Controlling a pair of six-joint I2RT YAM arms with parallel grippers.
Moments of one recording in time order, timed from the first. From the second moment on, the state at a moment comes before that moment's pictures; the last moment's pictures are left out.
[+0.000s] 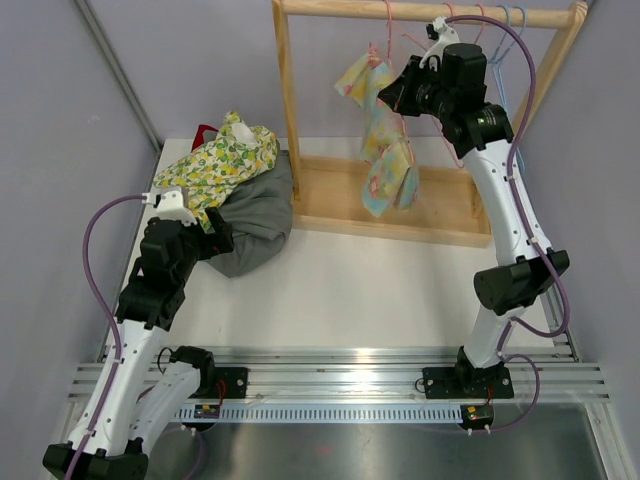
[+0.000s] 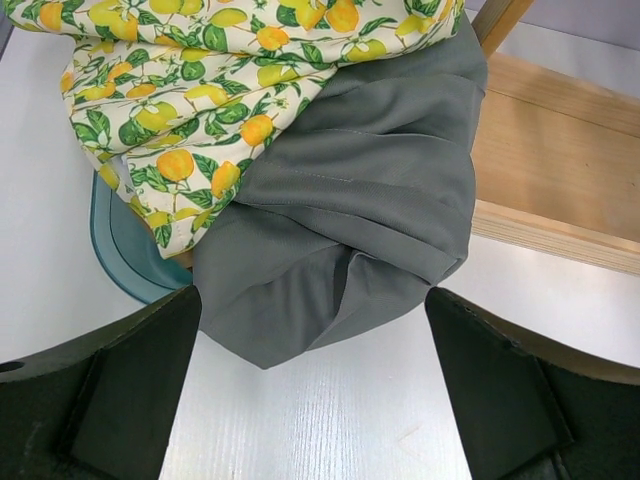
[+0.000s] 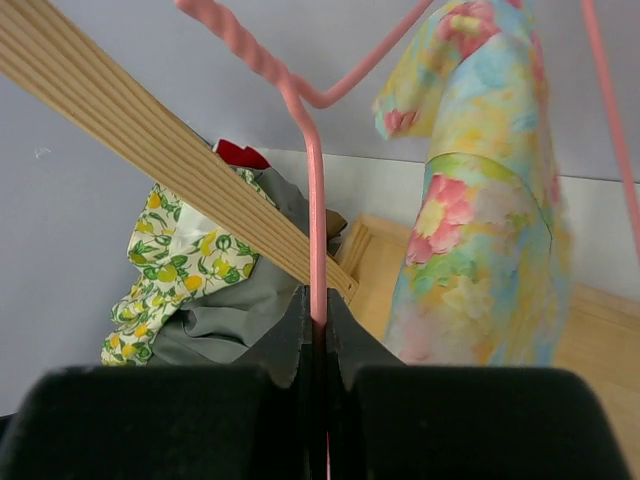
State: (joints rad) left arm -0.20 0.69 0.82 -0.48 -0.13 -0.29; right arm 0.29 1.84 2.23 -0.61 -0.23 0.39
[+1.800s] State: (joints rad) left arm -0.96 1.39 0.97 0.68 0.44 -0.60; right arm 0.29 1.23 1.89 -0.75 -0.33 0.52
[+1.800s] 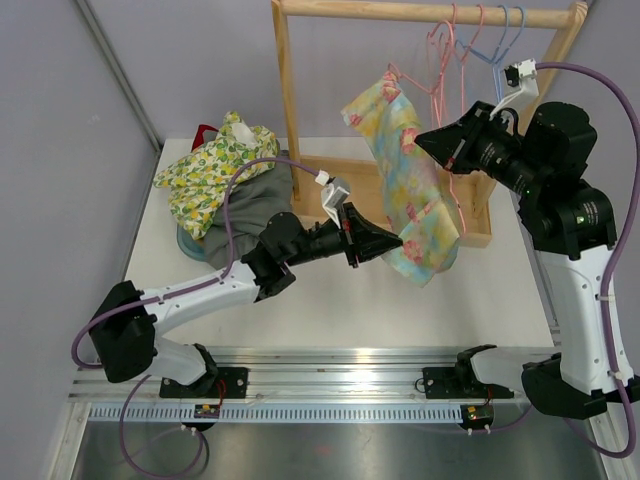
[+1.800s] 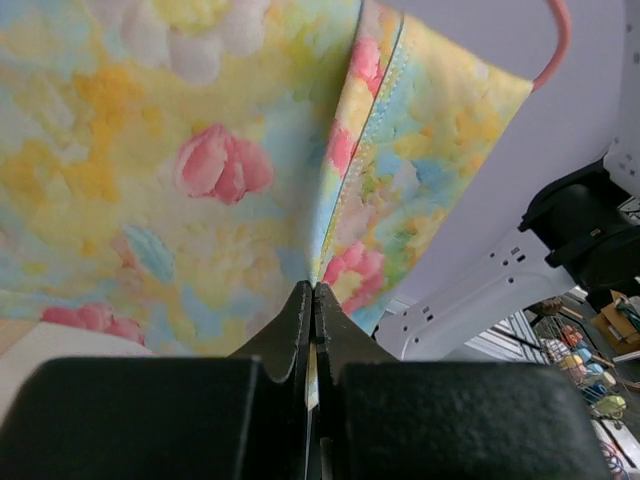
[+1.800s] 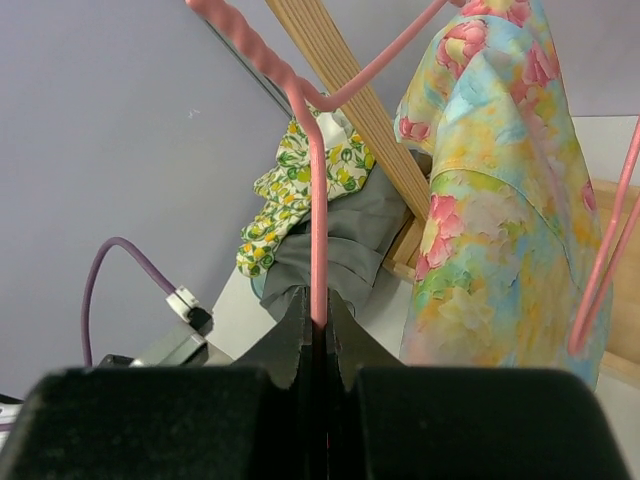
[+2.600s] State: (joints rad) left arm -1.18 1.39 0.65 0.02 -0.19 -0.60; right arm 0.29 1.46 2.26 -0.85 -0.26 0.51
